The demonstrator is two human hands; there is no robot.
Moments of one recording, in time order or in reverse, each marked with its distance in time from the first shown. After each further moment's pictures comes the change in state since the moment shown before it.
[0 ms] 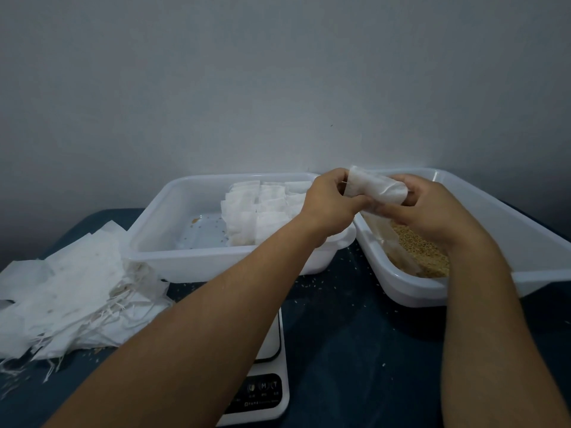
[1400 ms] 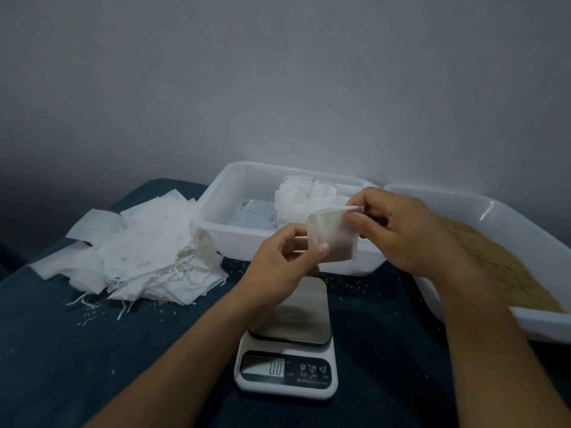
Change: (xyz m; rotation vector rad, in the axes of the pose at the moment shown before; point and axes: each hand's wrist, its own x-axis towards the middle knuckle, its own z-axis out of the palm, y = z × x) left_hand -0.149 -0.053 -0.127 -0.284 0.106 -0.064; right_hand -0.029 -0.094 0.112 -0.385 -0.240 -0.464
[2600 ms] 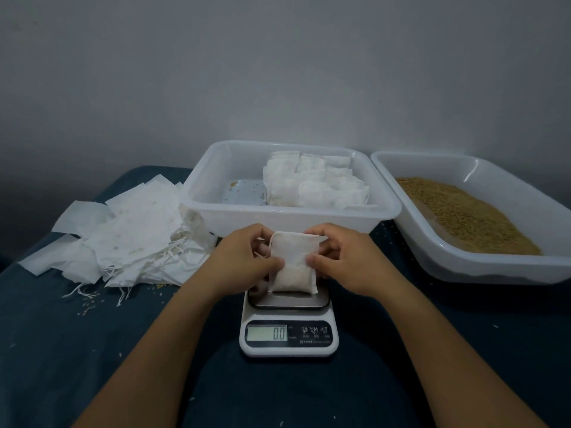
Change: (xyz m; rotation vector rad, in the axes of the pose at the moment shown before) left_hand -0.012 -0.025 -0.061 0.672 -0.041 -0.129; right_hand -0.049 0.012 0.097 0.292 -0.134 0.339
